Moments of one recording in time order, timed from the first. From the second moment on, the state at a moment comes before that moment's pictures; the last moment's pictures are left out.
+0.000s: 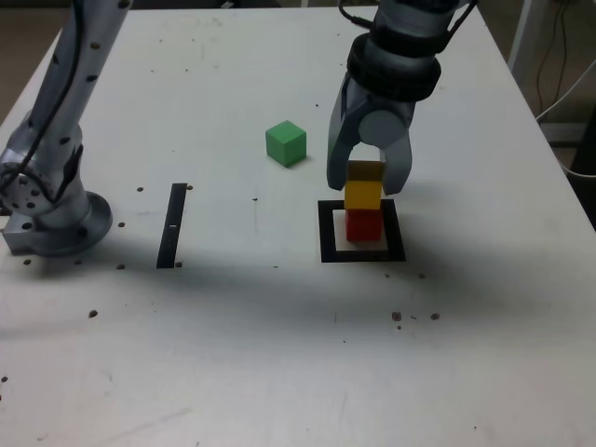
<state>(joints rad) -0.03 2.15 -1.84 1.49 0.04 0.05</state>
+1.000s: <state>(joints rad) -0.03 2.04 -1.79 1.51 0.10 0.06</state>
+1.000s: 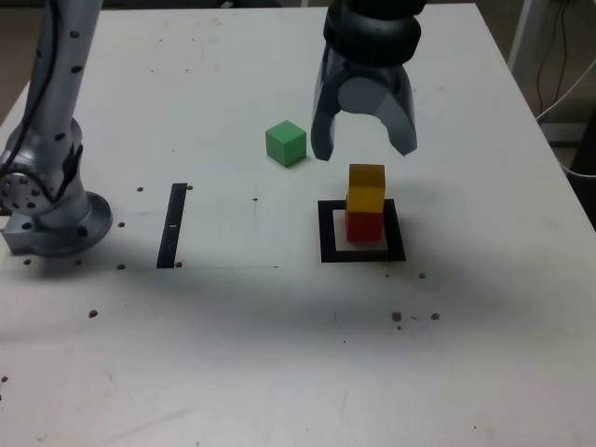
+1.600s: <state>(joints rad) 0.20 1.97 -1.67 1.52 0.12 0.16</state>
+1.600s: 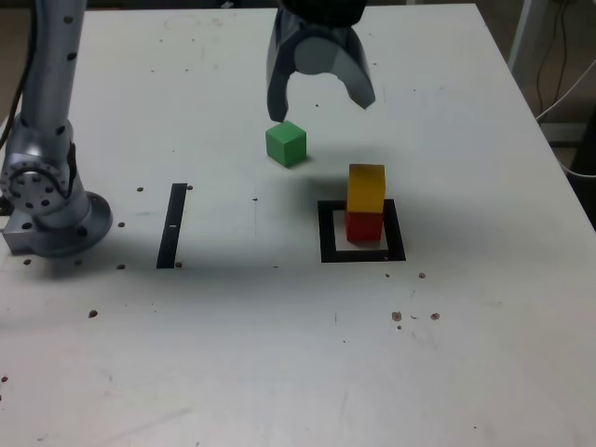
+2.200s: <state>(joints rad) 0.45 1.98 -1.62 1.46 0.14 0.35</state>
